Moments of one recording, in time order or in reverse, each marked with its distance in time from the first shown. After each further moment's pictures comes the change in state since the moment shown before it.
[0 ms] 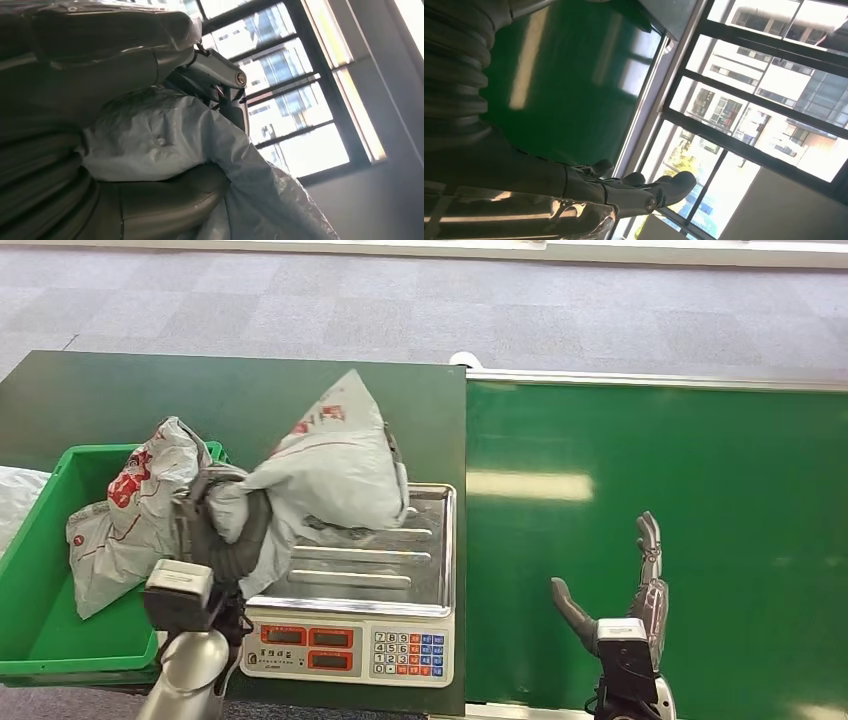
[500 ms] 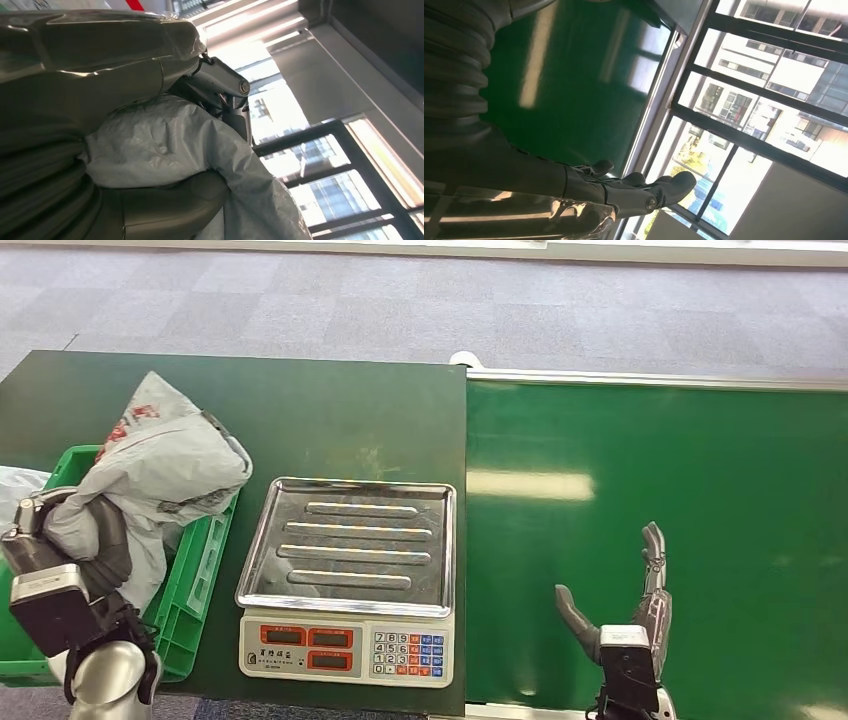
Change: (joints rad) left arm 0.092 0.022 0.342 -0.062 -0.015 0.190 0.009; right arm 0.028 -0.008 0.007 0.004 -0.023 -0.045 0.009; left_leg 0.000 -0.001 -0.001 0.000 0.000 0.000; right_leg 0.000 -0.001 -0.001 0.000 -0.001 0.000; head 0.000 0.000
